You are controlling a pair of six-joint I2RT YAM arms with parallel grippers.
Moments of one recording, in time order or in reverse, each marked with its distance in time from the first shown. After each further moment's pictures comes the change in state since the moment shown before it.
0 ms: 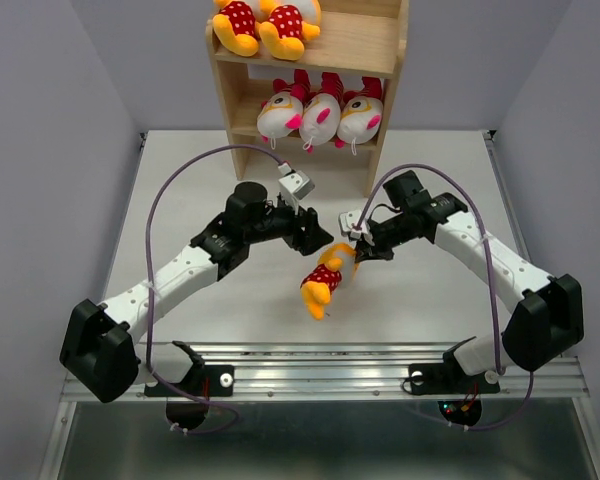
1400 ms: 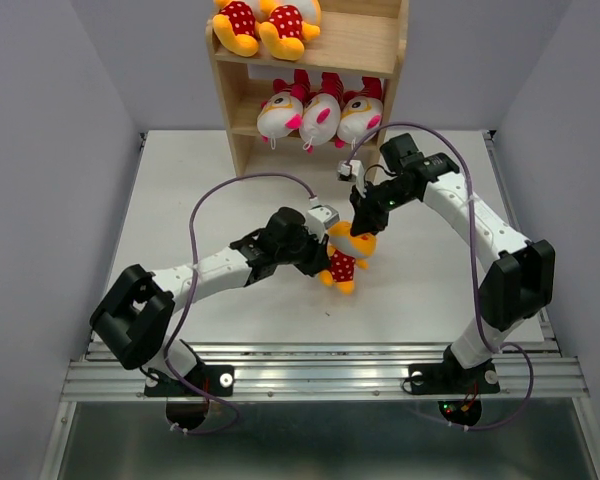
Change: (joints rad) left arm -0.133 0.211 -0.029 -0.090 -0.212 0.023; right arm -0.068 0.257 0.380 -0.176 0.101 0.409
